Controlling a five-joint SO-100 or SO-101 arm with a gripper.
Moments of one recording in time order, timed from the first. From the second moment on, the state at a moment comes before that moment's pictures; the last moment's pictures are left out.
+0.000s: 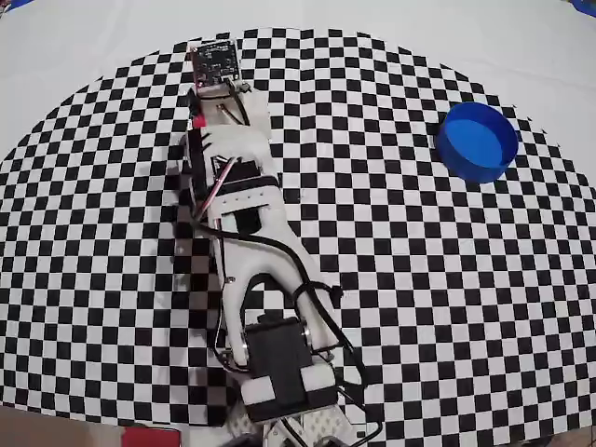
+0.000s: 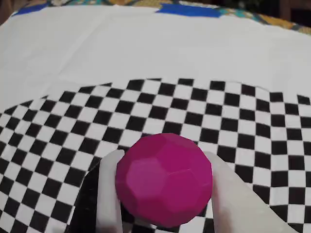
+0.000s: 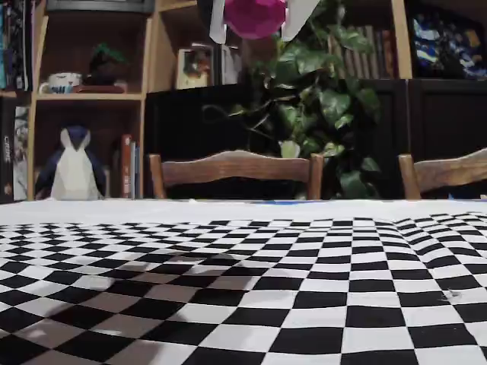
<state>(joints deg) -9.8 110.5 130.7 -1.0 -91.9</state>
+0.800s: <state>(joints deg) 11.4 118.7 139.2 -1.1 -91.9</state>
